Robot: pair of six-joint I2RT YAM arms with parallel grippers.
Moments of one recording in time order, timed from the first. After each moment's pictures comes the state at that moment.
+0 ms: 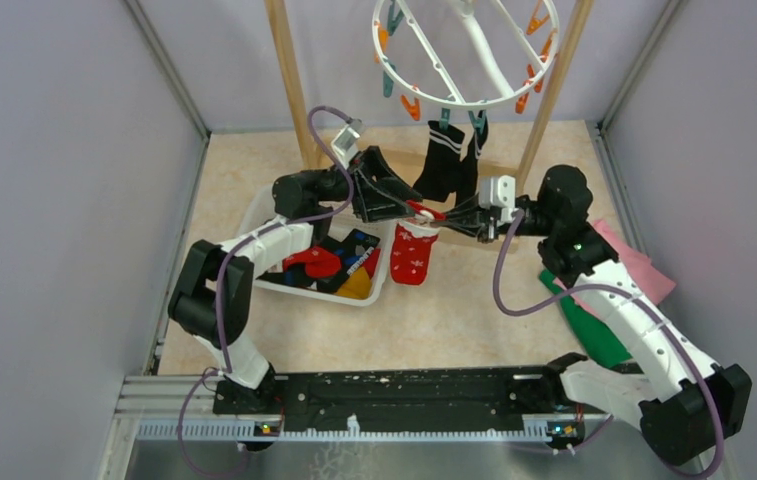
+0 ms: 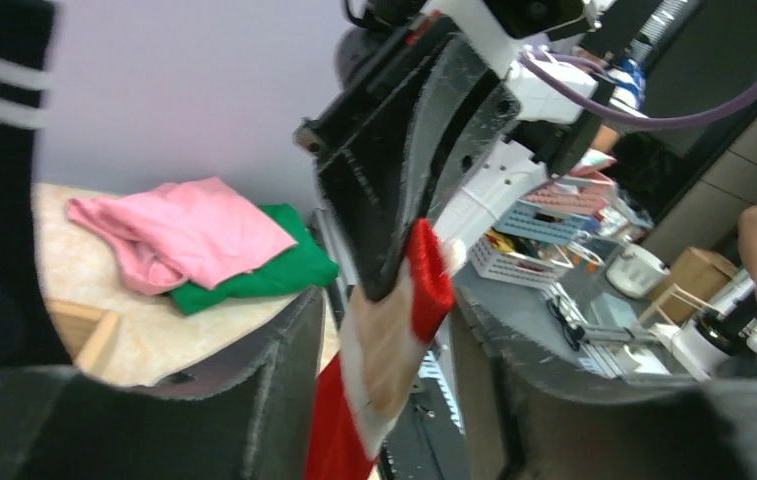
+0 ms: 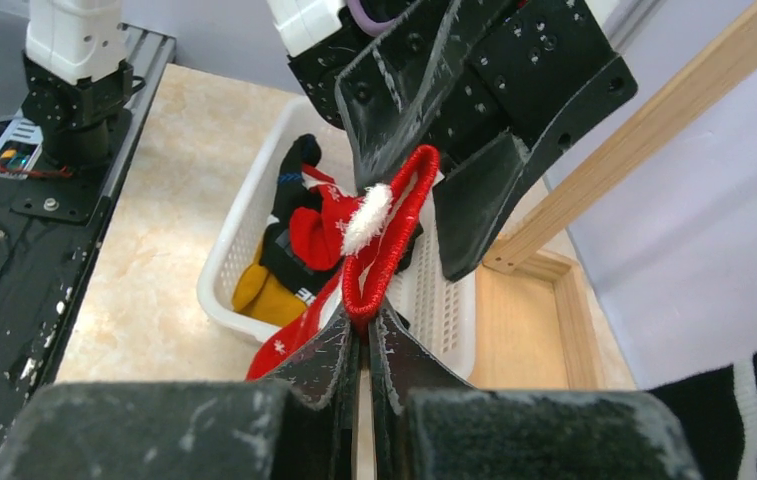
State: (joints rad) left arm -0.47 1.68 1.08 1.49 1.22 -1.27; right arm 0.42 1.05 0.95 0.06 -1.08 -0.44
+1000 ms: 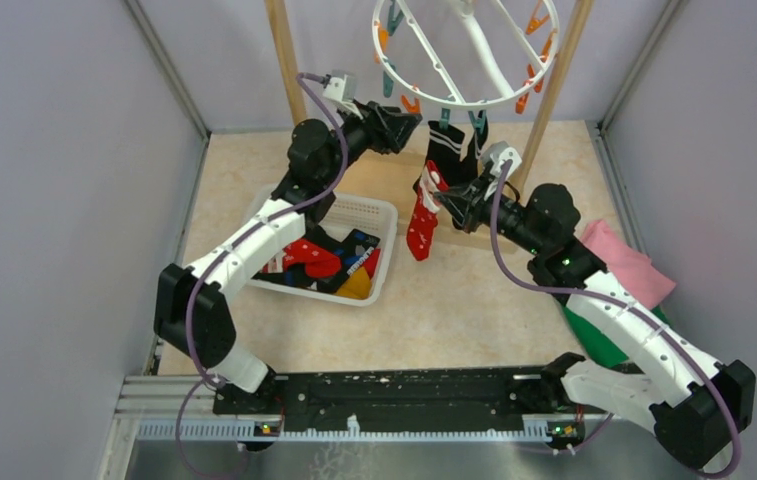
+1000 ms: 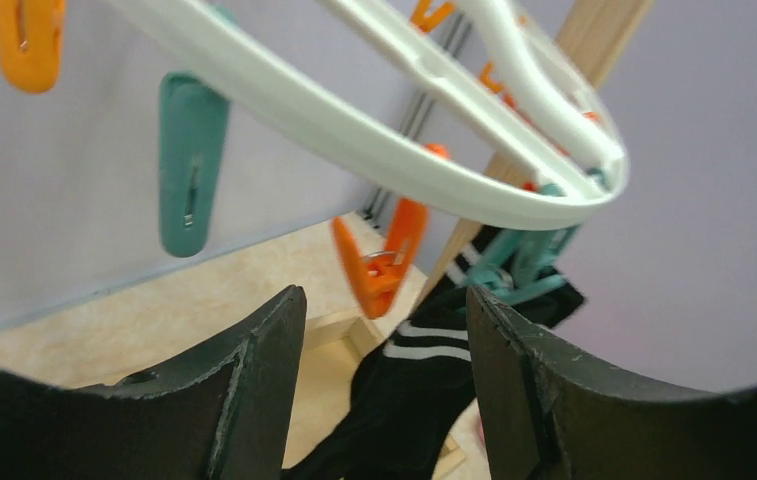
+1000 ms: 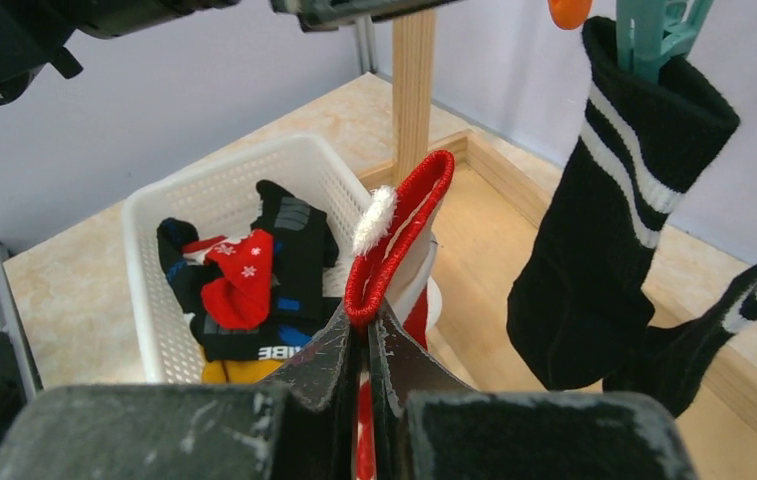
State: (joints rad) left arm -0.53 1.53 1.31 0.51 0.26 -0.47; right arm 0.57 1.00 0.87 0.17 -0.32 0.07
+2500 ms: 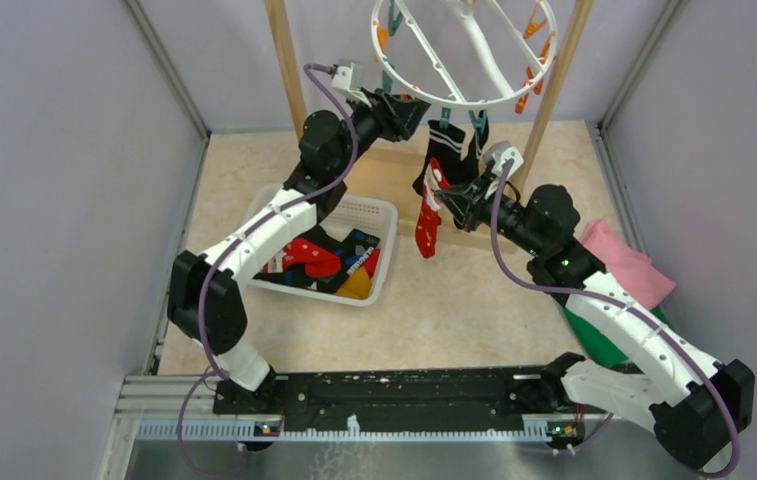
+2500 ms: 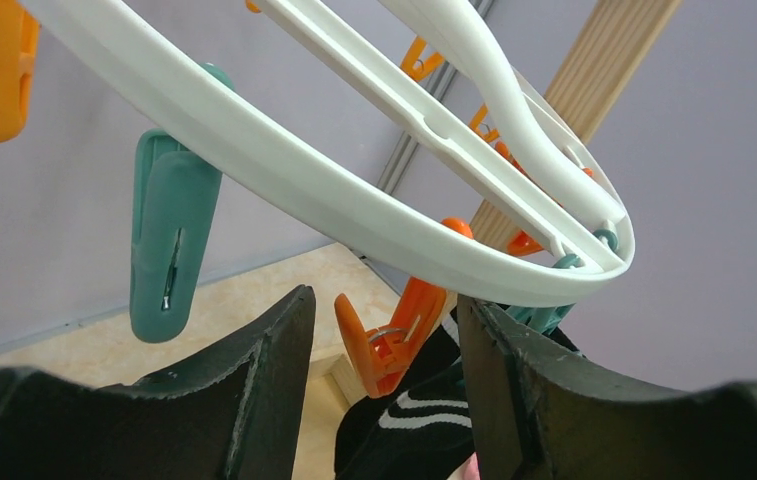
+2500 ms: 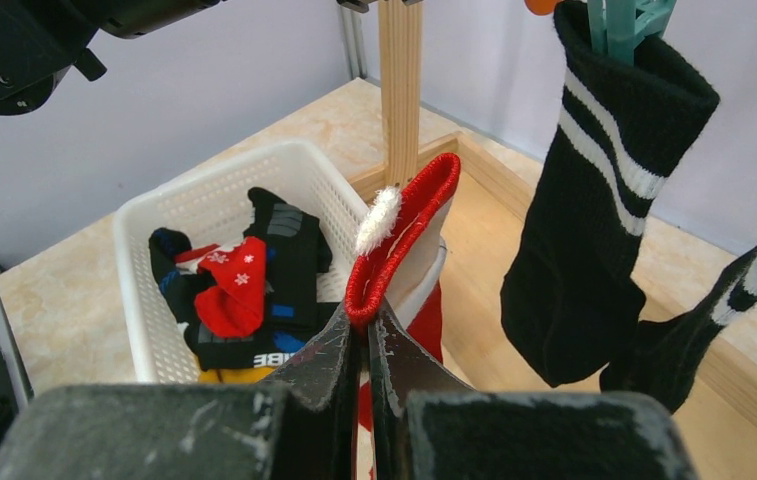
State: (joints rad) left arm -0.56 1.65 1.44 0.51 0.19 -0.51; right arm 0.57 1.00 0.86 0.19 -0.29 0.09
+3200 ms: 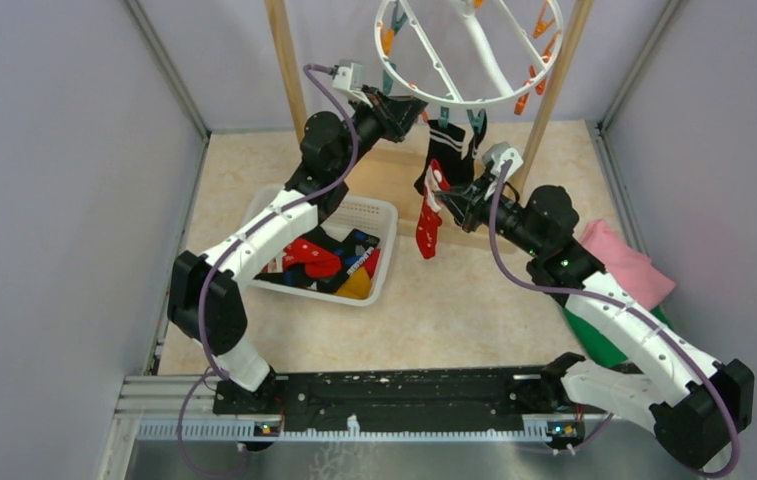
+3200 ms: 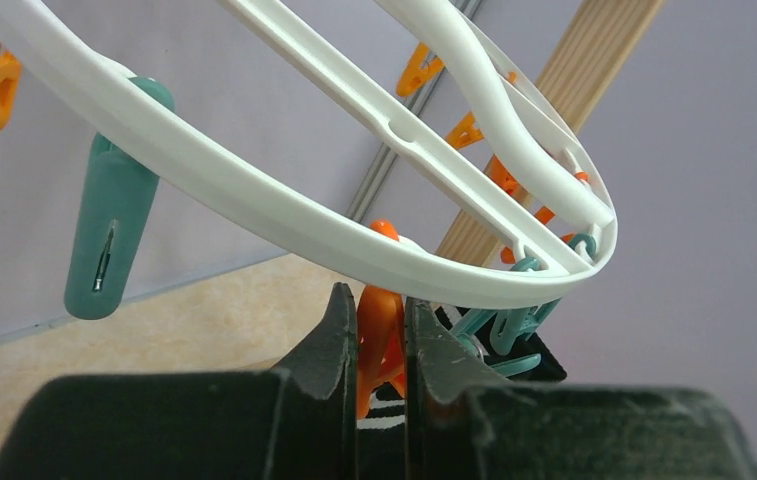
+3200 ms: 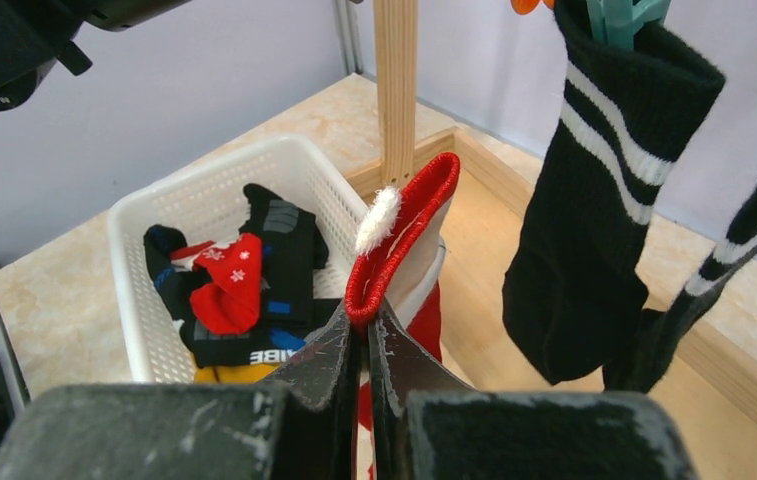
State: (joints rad) left arm -0.56 1.65 1.44 0.52 0.19 -0.55; right arm 0.57 1.00 0.86 0.19 -0.28 0.09
